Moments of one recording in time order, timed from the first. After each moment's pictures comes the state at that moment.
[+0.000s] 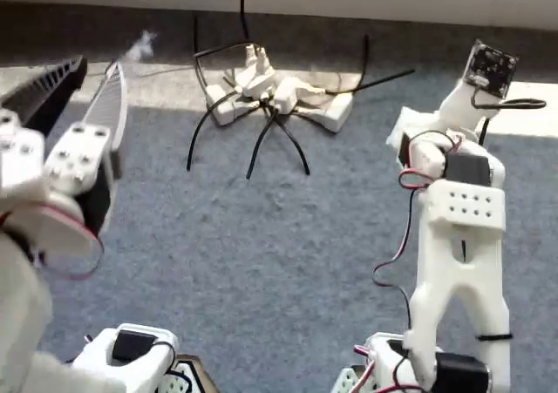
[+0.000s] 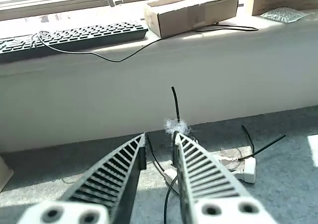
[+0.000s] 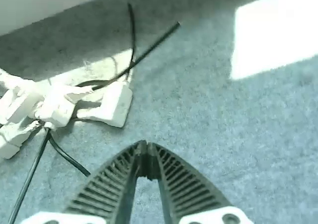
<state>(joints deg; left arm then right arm) 1.8 -35.0 -46.6 101.2 -3.4 1.3 -25.7 23.6 49.8 -9.7</state>
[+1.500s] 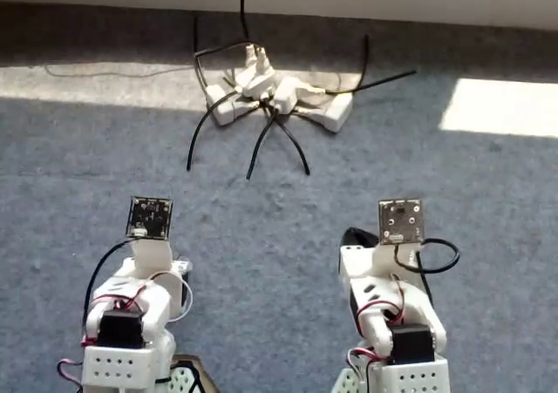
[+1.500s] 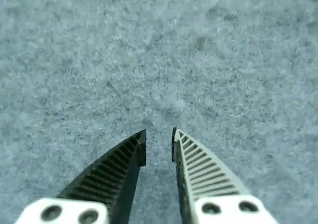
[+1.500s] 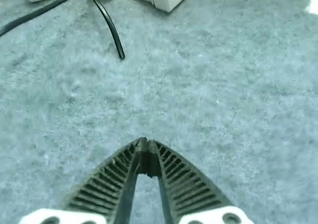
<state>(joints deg) -3.6 -103.7 96.0 72.3 1.3 -9.3 -104.6 95.3 58.2 0.0</state>
